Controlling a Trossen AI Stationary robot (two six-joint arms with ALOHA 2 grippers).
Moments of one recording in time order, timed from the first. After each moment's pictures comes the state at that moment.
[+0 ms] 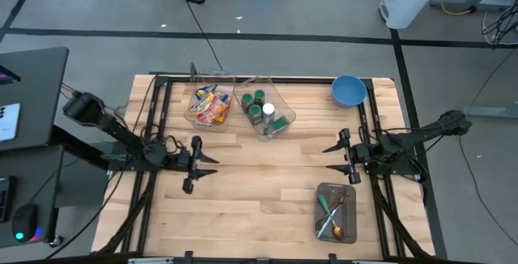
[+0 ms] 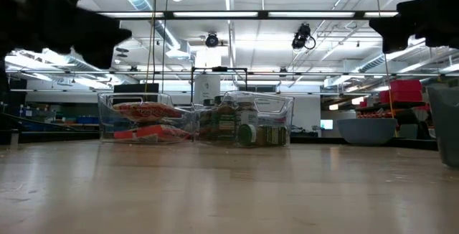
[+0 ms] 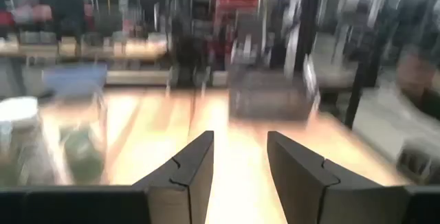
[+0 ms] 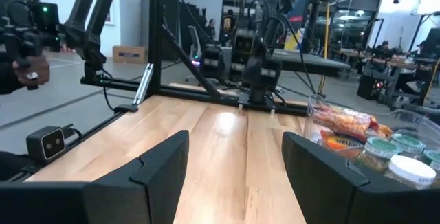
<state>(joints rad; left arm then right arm) -0.49 1.19 0.01 1.23 -0.41 -0.05 0.38 0.25 0.01 0.27 0.21 -0.12</state>
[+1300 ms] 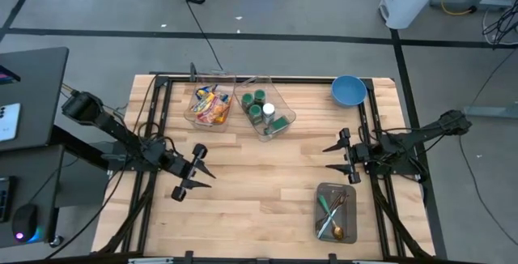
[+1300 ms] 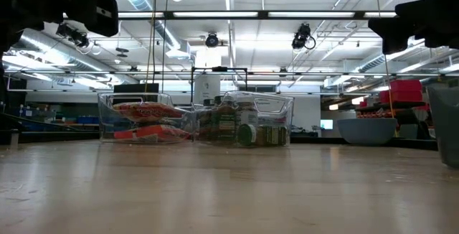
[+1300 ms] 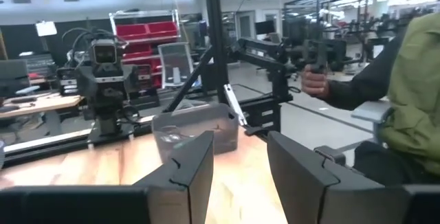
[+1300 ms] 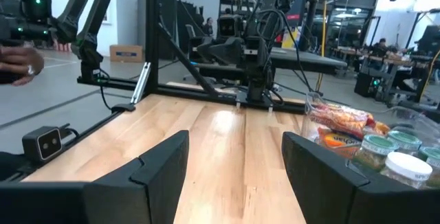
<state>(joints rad) -0.48 1.11 0.07 1.17 -0.08 0.10 0.38 0.25 0.01 0.28 0.22 -0.12</state>
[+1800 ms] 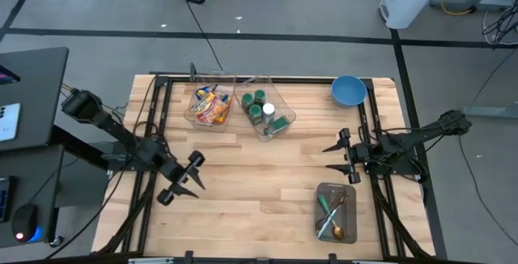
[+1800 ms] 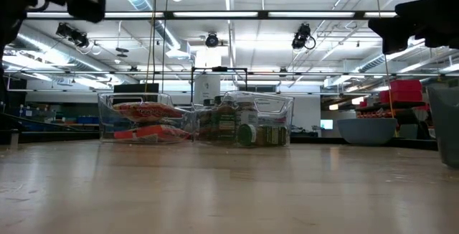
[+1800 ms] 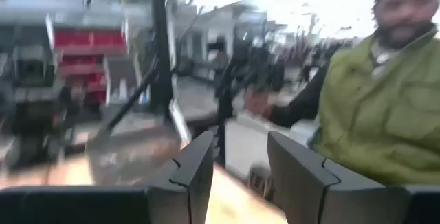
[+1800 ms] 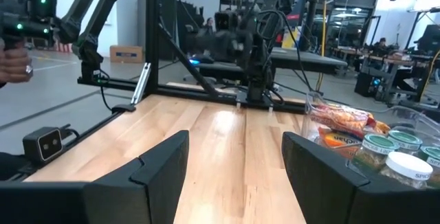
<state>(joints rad) -0.52 1.07 0.06 1.18 0.07 0.00 0.38 0.25 0.01 0.28 0.22 -0.11</state>
